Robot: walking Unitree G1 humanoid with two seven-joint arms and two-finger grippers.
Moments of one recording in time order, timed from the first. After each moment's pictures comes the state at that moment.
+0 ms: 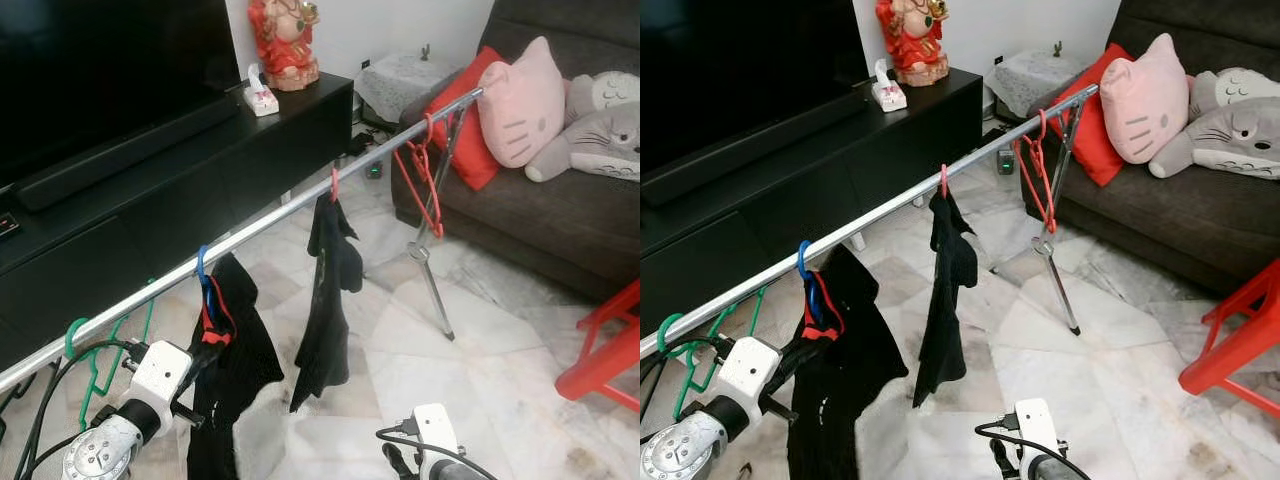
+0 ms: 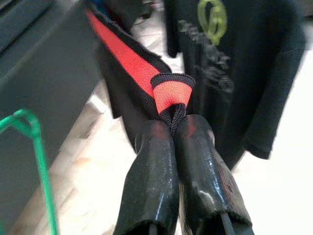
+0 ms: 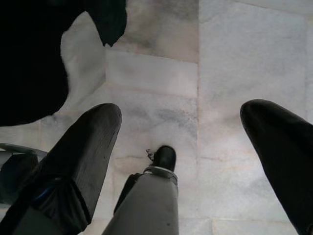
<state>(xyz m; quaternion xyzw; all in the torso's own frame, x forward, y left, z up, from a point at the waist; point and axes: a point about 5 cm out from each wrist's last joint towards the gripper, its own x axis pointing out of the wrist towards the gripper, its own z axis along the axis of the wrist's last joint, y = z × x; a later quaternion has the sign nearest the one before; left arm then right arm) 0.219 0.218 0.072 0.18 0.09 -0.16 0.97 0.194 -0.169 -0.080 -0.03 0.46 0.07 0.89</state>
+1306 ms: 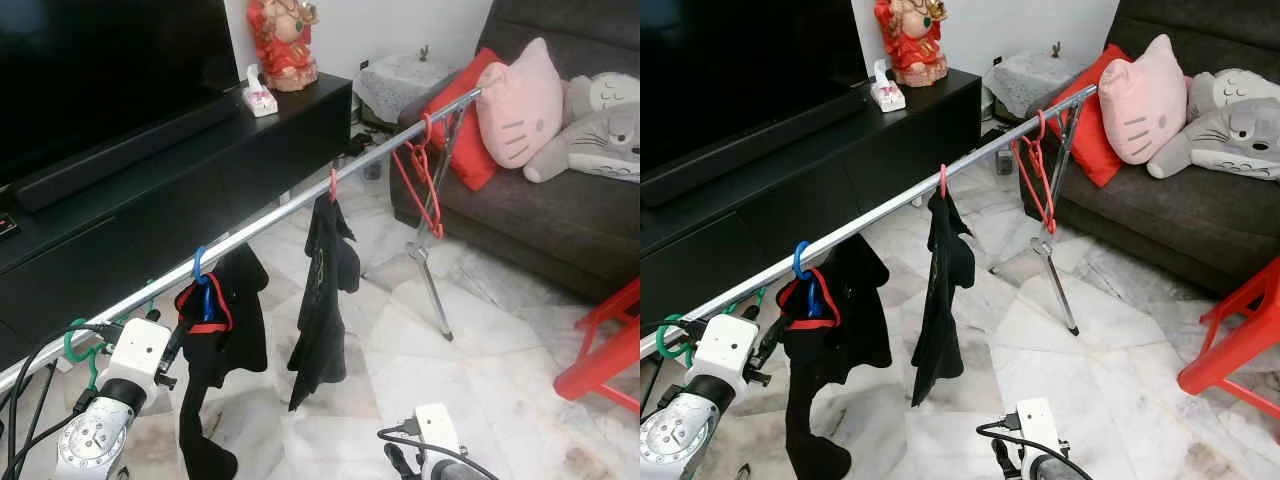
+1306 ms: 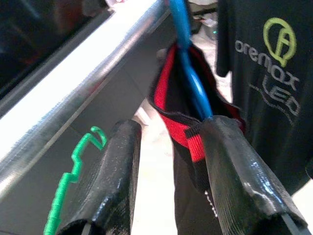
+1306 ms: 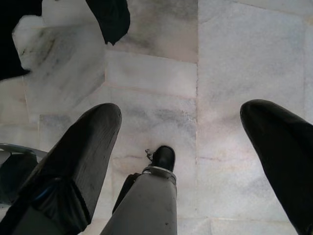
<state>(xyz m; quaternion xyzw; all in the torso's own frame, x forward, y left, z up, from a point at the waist) 0.230 0.230 0.093 0.21 0.04 -0.08 0.97 0.194 -0.169 -0.080 -0.03 0.46 0.07 0.89</state>
